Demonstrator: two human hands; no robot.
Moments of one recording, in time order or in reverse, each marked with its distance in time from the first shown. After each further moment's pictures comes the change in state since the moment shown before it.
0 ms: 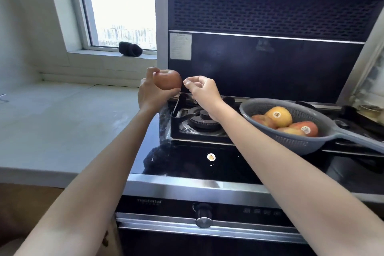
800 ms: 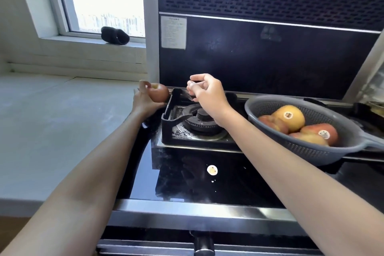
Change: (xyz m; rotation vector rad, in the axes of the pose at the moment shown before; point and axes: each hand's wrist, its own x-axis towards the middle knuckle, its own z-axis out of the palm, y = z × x) left_hand 0.047 -0.099 0.065 0.110 -0.189 -0.104; right_hand 0.029 0.044 -0.005 -0.042 0.071 -0.048
